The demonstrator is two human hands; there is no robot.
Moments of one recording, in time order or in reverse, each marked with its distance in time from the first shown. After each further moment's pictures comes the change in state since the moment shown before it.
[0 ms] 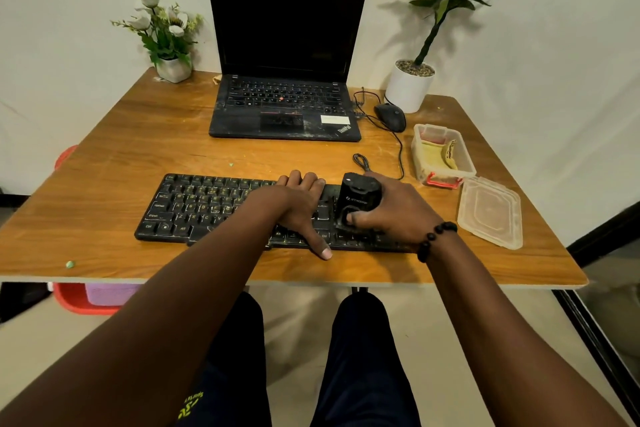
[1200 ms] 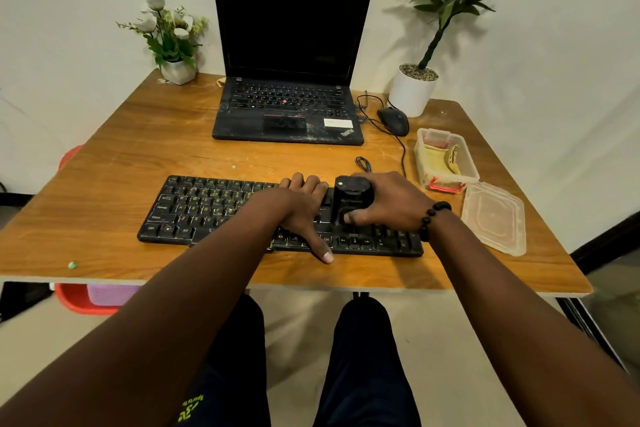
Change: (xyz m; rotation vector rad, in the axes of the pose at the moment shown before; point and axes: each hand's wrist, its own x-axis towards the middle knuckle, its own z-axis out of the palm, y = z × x) left_hand 0.005 -0.003 0.001 0.013 0.003 0.002; right_hand 0.036 0.012 -0.005 -0.182 -0.148 -0.197
